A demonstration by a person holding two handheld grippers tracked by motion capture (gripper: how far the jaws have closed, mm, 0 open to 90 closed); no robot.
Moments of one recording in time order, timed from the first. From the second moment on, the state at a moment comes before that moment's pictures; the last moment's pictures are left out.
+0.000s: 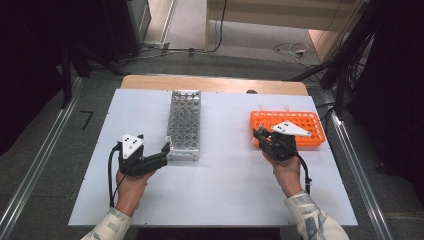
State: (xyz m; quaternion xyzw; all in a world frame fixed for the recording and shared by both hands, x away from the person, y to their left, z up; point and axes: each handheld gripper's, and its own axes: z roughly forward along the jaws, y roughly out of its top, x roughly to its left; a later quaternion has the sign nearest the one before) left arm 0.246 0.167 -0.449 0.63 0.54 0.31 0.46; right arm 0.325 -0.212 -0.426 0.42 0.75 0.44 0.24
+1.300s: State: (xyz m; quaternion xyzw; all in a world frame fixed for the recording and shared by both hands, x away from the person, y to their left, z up) left arm 0.224 0.132 -0.439 0.67 0.48 0.28 0.49; right arm 0.276 -0.121 -0.458 0.30 0.84 0.43 0.16
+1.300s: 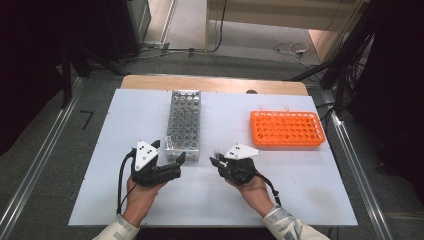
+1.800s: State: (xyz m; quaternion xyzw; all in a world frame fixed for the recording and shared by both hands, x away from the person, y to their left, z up) left arm 0.216 0.107 -0.440 0.71 0.42 0.23 0.51; right arm 0.263 -0.099 -0.463 0.27 0.85 0.43 0.14
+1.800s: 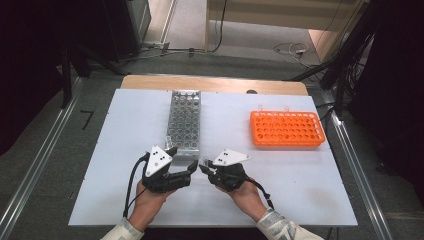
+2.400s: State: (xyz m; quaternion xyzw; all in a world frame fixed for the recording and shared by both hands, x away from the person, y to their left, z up) left arm 0.215 0.093 -0.445 0.74 0.38 0.20 0.52; right arm 0.253 -0.086 -0.463 0.25 0.86 0.44 0.12
